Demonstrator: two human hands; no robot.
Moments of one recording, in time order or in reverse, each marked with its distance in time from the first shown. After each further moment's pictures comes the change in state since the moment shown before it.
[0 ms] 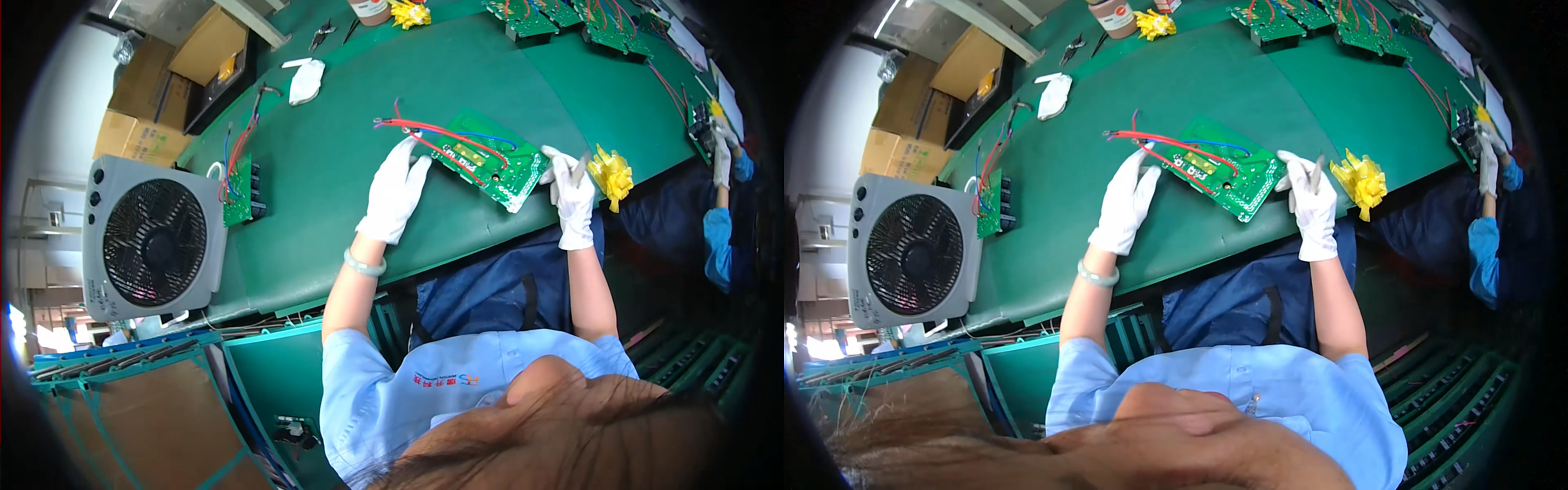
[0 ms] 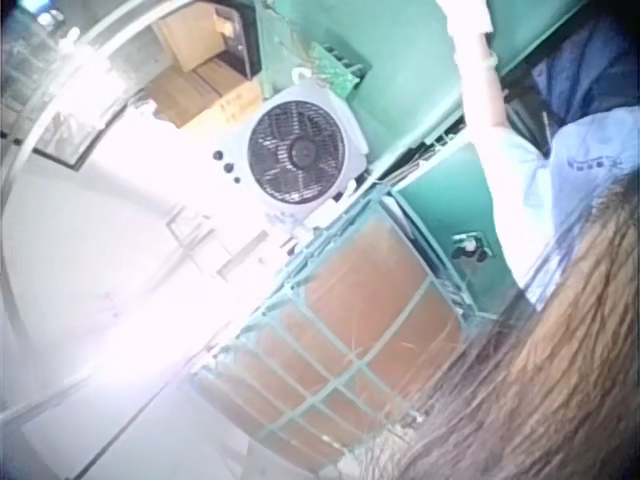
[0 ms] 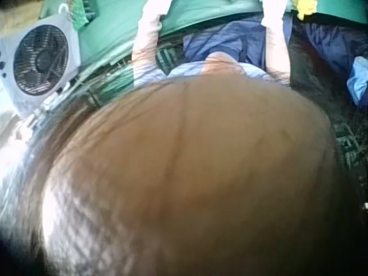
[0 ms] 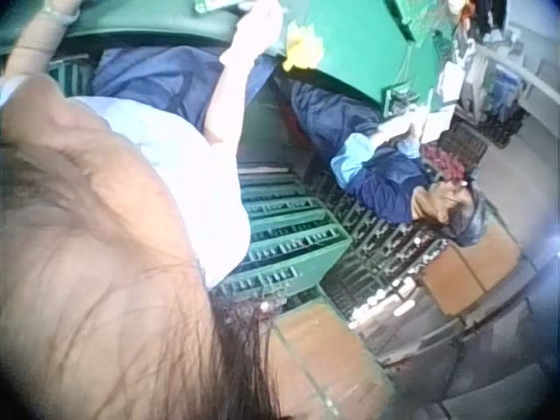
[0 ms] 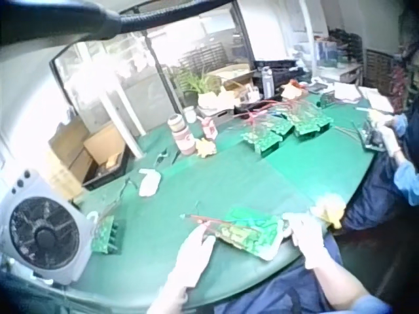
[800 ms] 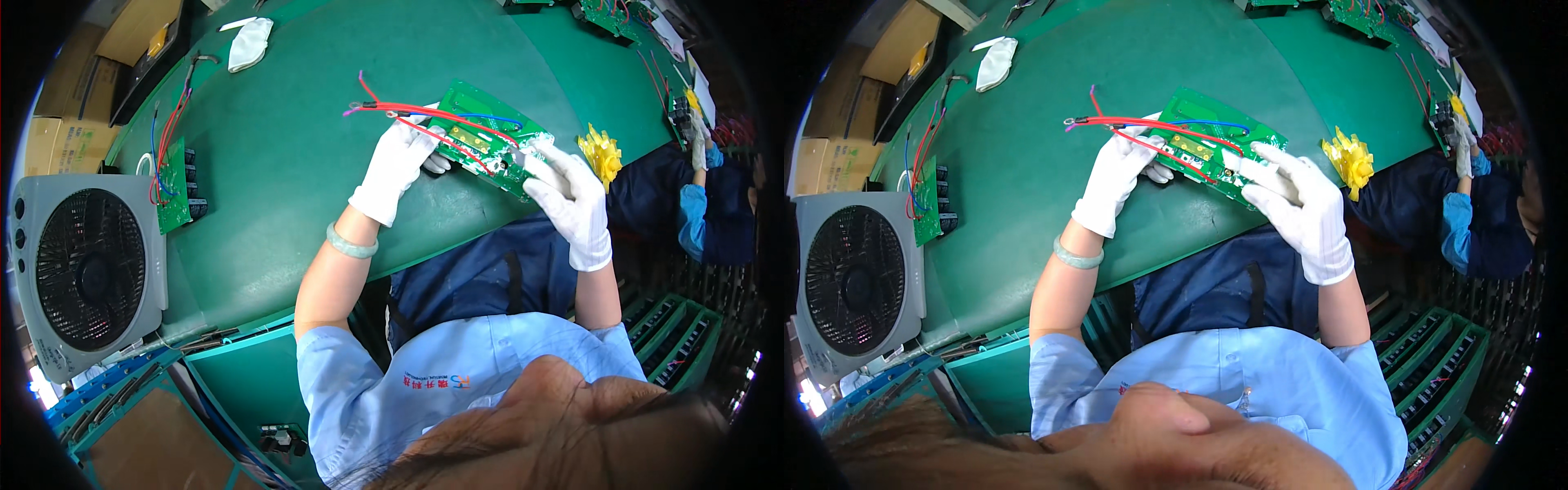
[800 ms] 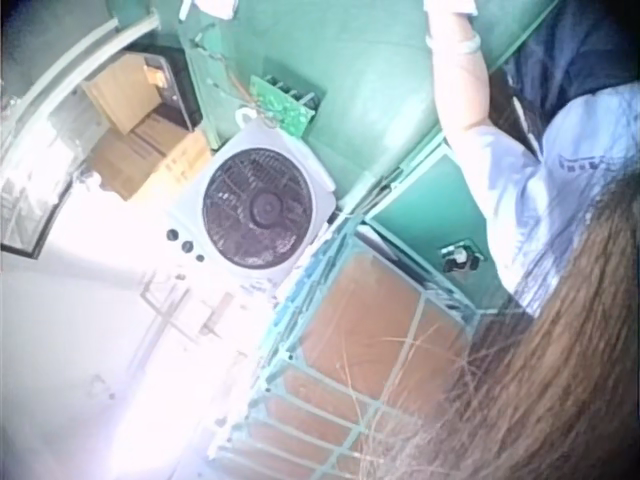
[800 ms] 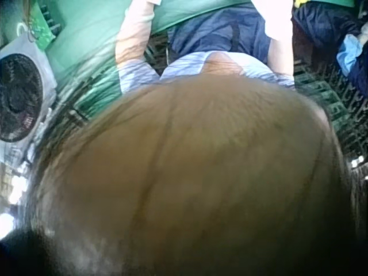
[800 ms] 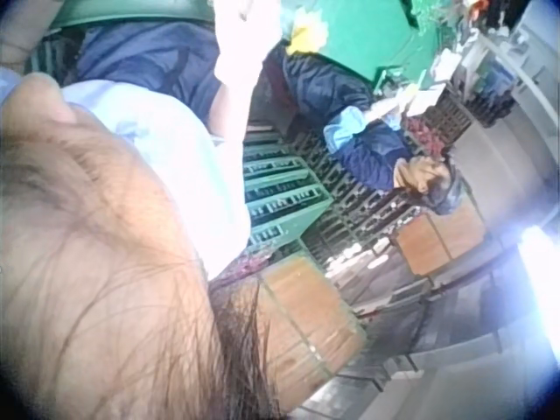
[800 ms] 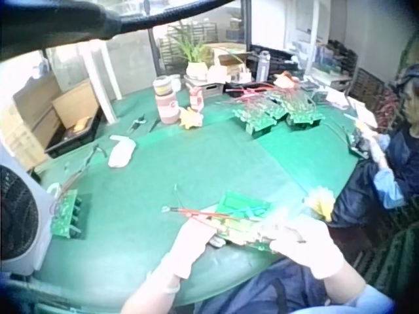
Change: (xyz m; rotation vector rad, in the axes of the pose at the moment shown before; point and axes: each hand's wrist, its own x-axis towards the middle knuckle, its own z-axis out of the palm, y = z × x) left_hand 0.017 0.000 0.023 -1.169 -0.334 -0.433; right_hand -0.036 -0.082 0.038 -0.719 -0.232 -0.281
